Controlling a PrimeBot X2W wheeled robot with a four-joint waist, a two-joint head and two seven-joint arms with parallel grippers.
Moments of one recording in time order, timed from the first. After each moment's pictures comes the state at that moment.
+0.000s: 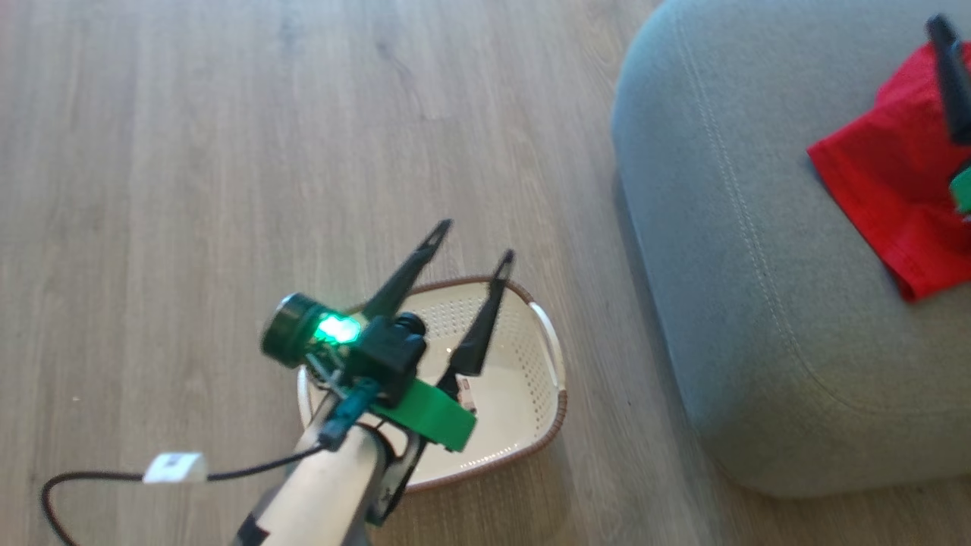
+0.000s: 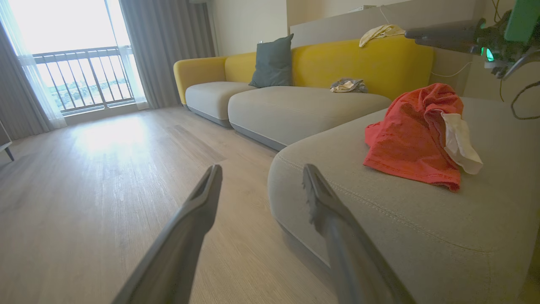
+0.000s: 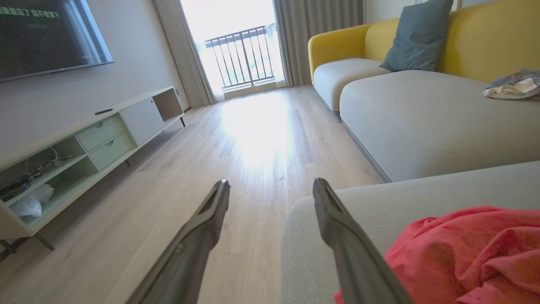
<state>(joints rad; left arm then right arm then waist) -0.29 0.06 -0.51 0.09 -0.09 0.07 -0.26 -0.70 -0.69 0.41 0.44 1.04 0.12 -0.12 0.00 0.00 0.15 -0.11</state>
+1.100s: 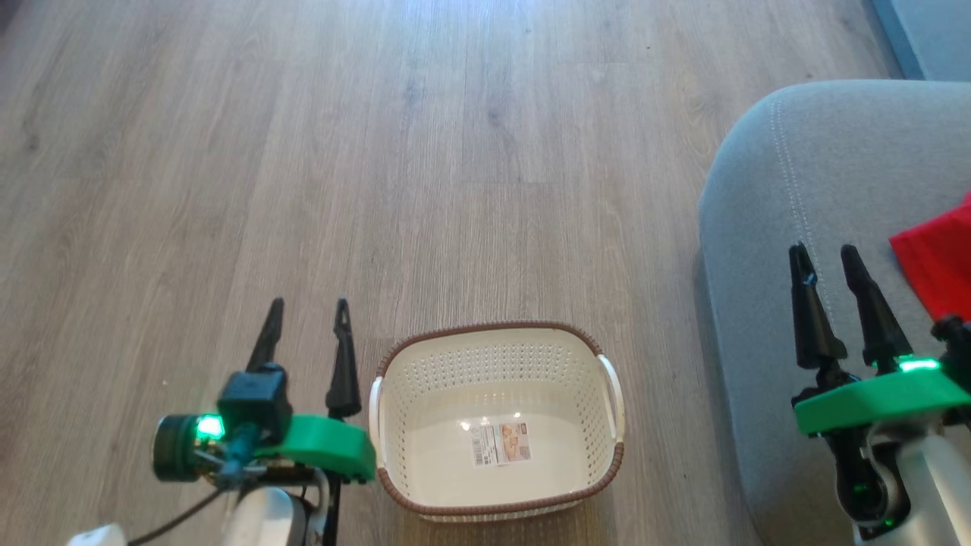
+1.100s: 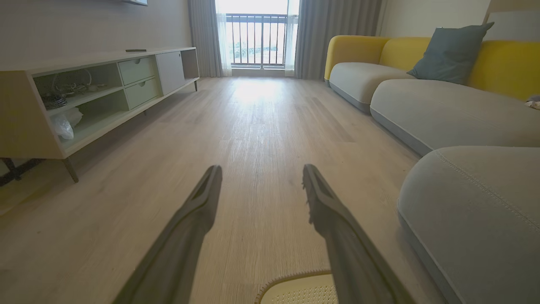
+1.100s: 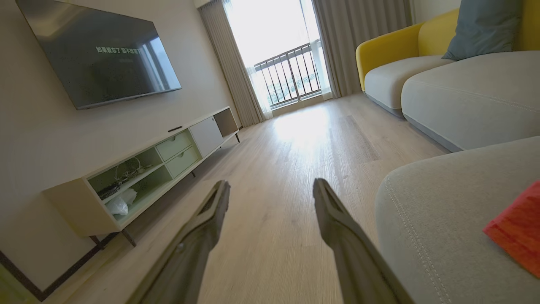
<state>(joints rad) -0.08 0.05 -0.25 0.12 -0.18 0.25 -0.26 -0.11 -0.25 0.09 0.14 0.62 0.12 -0.26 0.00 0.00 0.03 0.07</state>
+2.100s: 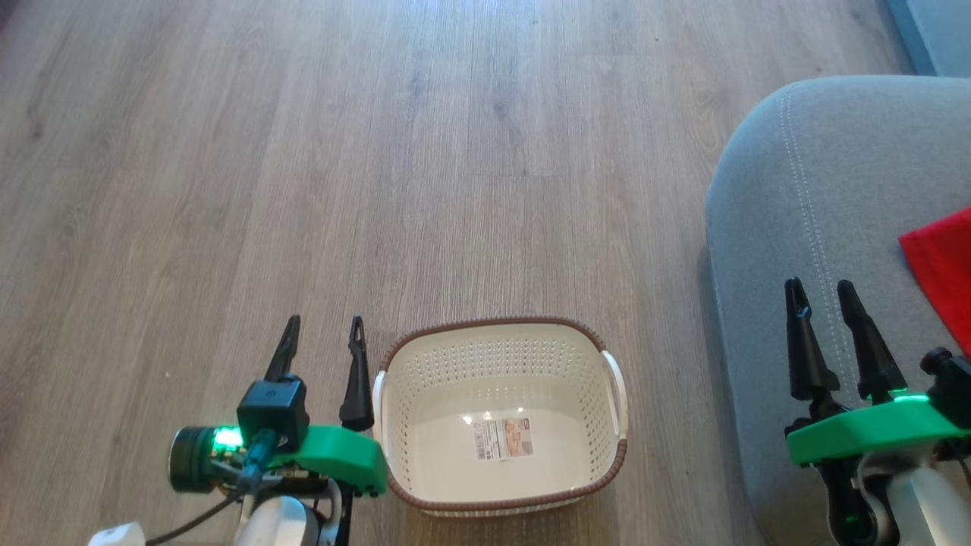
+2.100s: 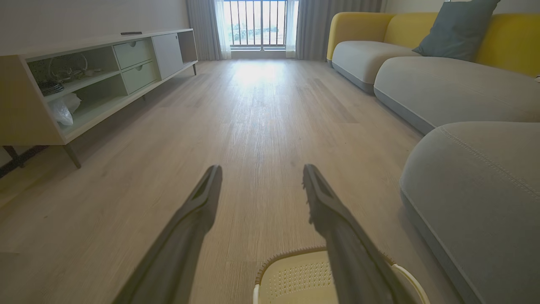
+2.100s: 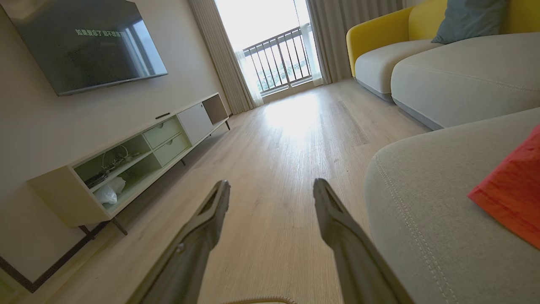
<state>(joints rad) -0.07 0.05 -0.29 0.17 -0.16 0.27 -0.26 -0.03 -0.19 0.04 0.13 0.55 0.12 -0.26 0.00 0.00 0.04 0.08</state>
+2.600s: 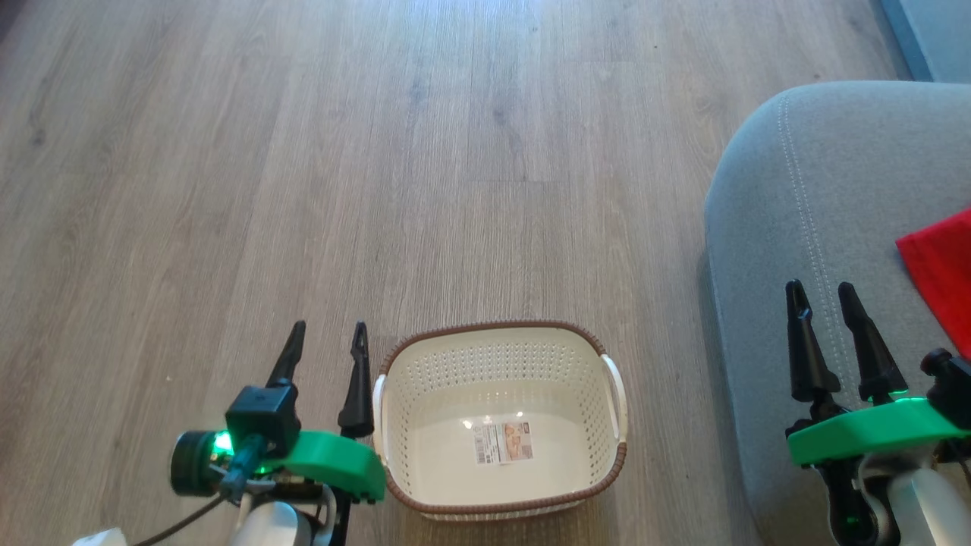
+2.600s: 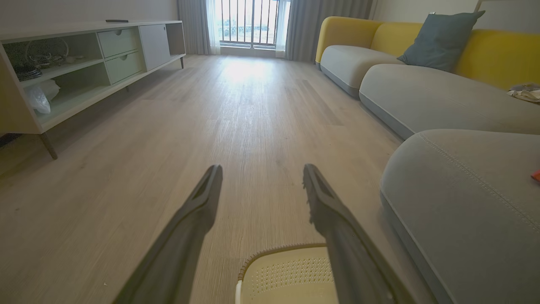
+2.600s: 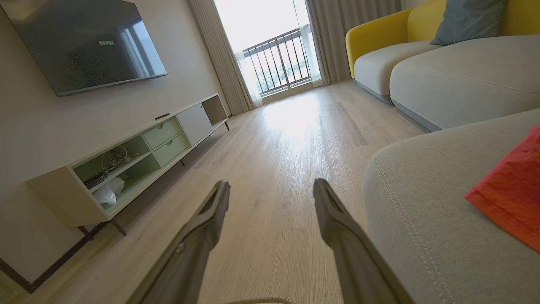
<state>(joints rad) -0.06 0.05 -0.28 0.16 -0.22 0.21 -0.26 -0.03 -0.19 0.04 0.13 0.55 0.12 -0.26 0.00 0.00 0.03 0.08</state>
